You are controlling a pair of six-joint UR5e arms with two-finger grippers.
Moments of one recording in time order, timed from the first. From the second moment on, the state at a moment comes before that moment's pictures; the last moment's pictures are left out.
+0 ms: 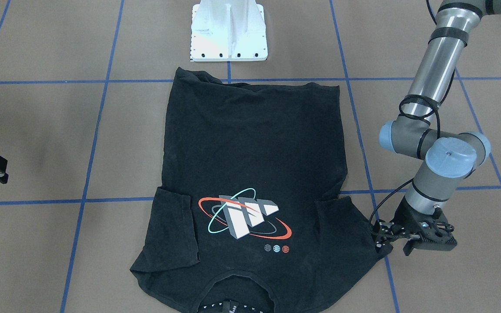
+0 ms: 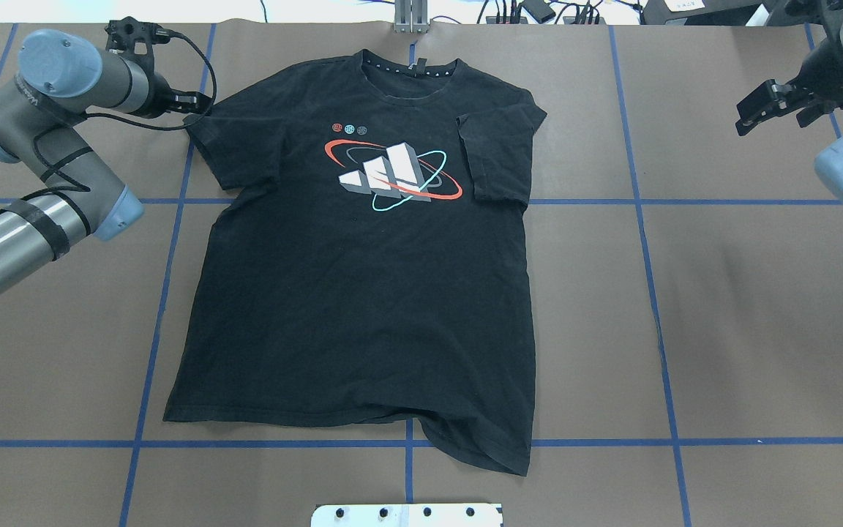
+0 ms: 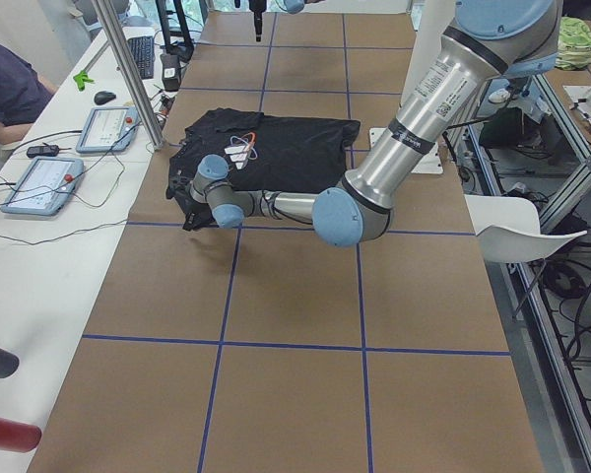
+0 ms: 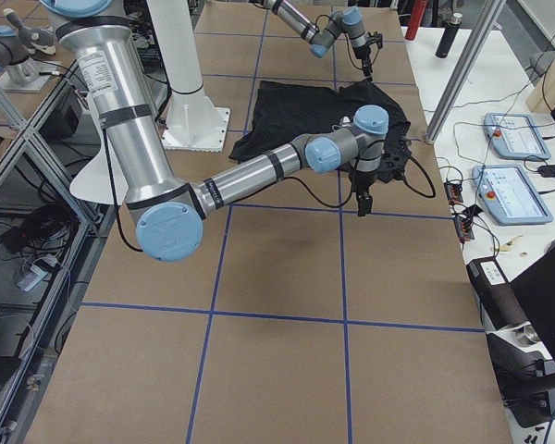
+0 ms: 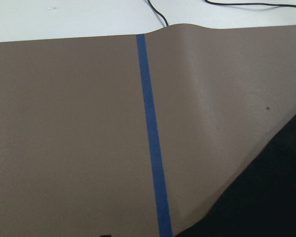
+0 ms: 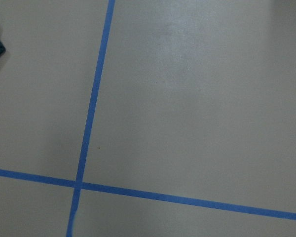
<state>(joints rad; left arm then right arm) -0.95 -2.23 -0.91 -2.53 -1.85 -0.87 1.20 -1.24 1.67 -1.56 2.22 0.43</state>
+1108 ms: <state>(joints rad) -0.95 -2.22 -0.89 -2.53 -1.85 -0.87 1.19 -1.23 1.66 -1.56 2.22 0.43</state>
